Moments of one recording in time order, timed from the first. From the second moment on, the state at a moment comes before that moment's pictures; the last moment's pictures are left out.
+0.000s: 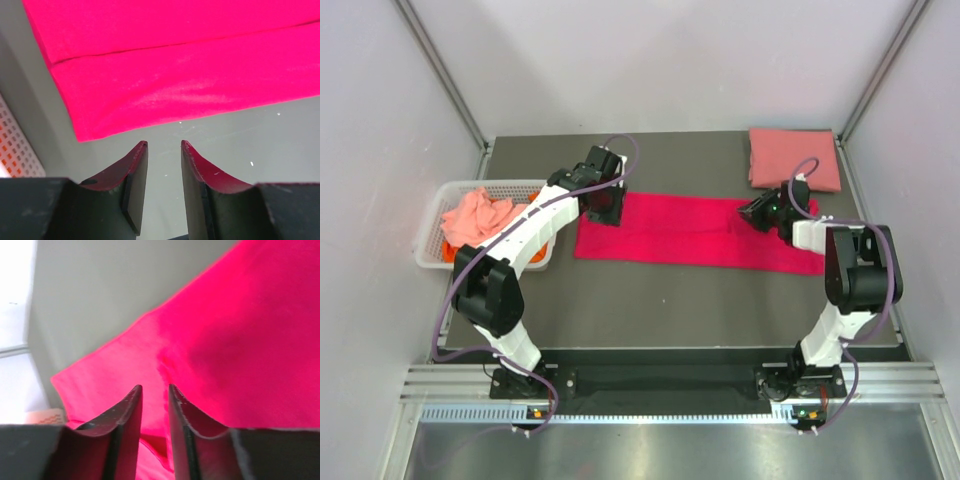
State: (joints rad) left arm -0.48 1.69 1.49 -0.81 -0.04 -0.24; right arm 0.04 1.77 0.86 0.30 -0.26 0.96
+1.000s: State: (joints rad) left arm -0.55 1.60 1.31 -0.75 0.12 -0.30; right arm -0.26 1.42 0.76 -0.49 0.11 0.81
